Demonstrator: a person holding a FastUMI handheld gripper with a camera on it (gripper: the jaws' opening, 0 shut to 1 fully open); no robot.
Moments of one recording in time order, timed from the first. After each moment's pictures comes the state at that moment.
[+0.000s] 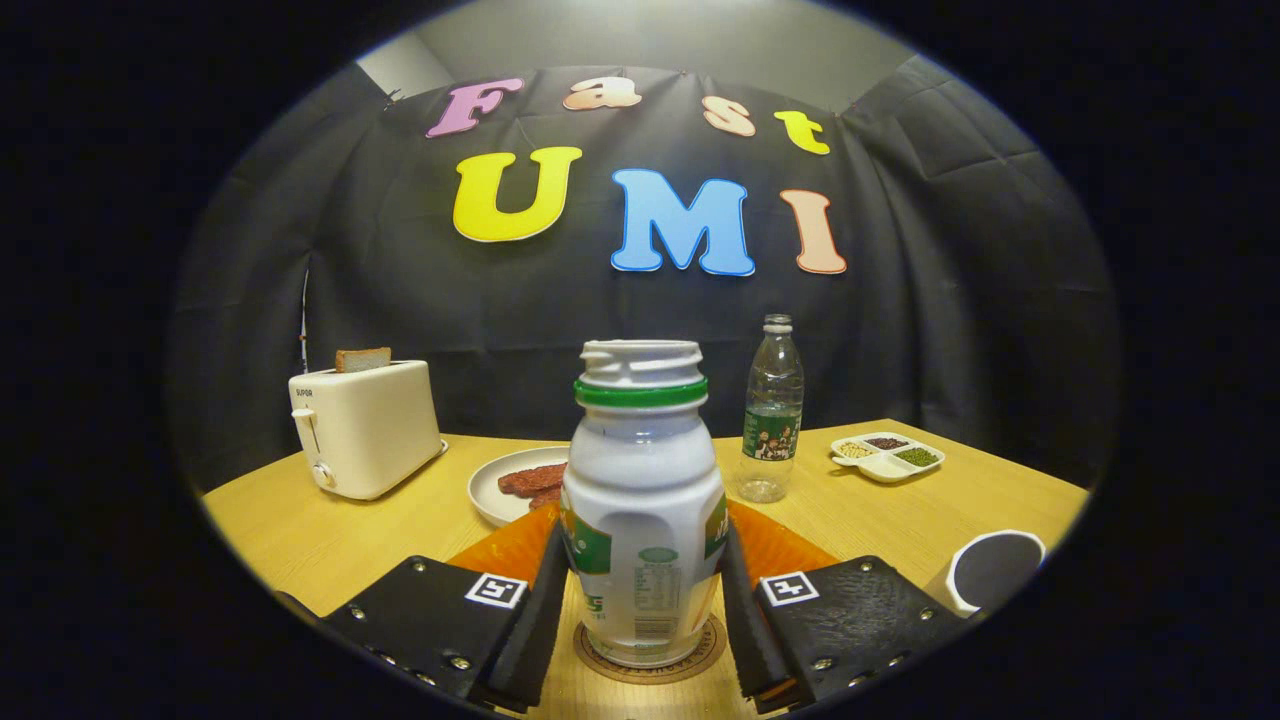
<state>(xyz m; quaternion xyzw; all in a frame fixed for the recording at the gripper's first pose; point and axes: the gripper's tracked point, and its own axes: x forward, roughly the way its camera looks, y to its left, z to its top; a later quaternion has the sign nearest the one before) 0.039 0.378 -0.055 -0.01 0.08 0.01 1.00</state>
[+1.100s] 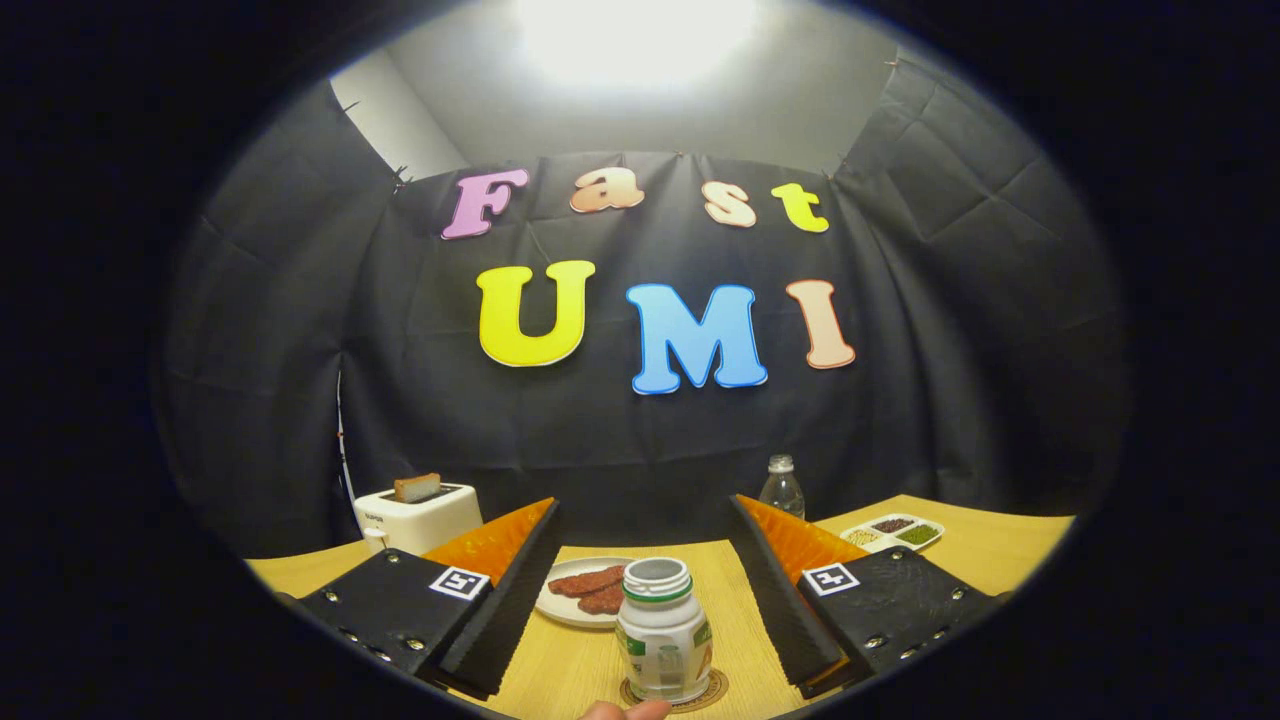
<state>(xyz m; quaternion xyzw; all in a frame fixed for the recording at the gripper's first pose) 0.001 0.387 0.094 0.02 -0.06 0.05 1.00</state>
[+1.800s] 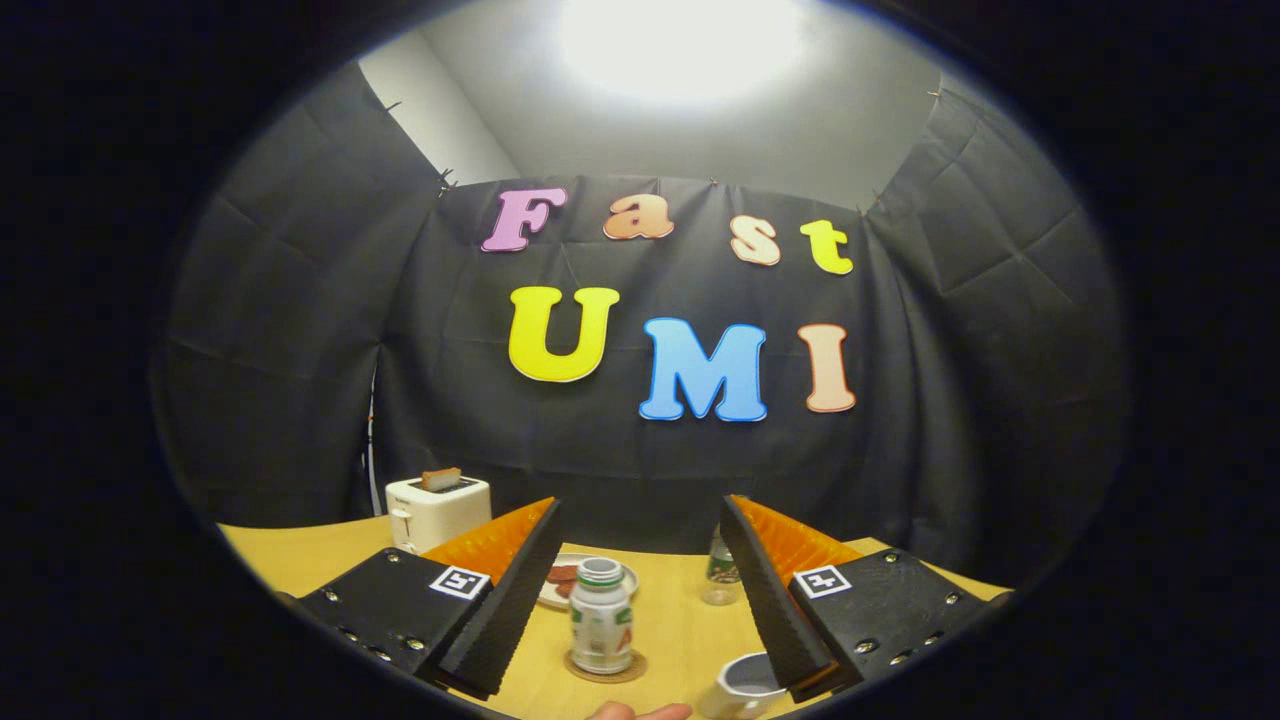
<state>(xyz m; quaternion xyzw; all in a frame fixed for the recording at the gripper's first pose) -0.079 0.297 0.137 -0.06 -0.08 0.07 0.99</state>
